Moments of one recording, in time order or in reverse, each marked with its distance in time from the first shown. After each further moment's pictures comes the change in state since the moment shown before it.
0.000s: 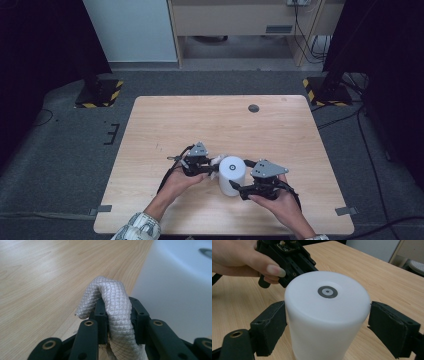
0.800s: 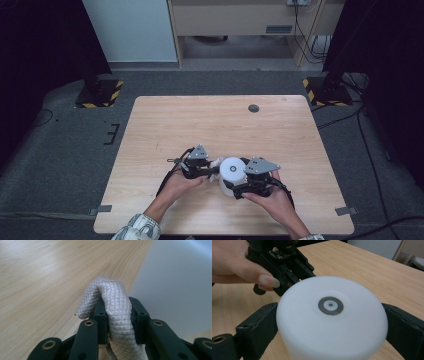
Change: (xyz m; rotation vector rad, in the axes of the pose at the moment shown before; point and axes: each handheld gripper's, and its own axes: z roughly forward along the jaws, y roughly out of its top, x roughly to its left) left arm -0.004 -0.007 -0.001 0.022 0.013 0.010; right arm 0.001 0.002 0.021 0.003 0.013 0.028
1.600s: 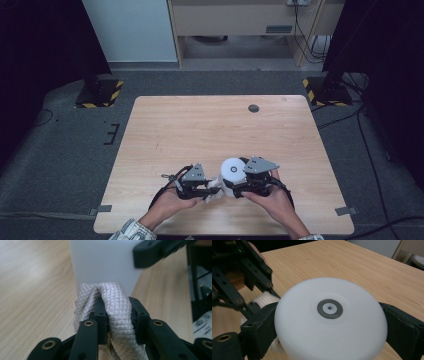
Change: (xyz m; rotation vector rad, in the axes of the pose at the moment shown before) left arm -0.049 -0.015 -0.038 0.008 -0.107 0.100; right arm -0.002 0.003 -0.001 0.021 -0.004 -0.006
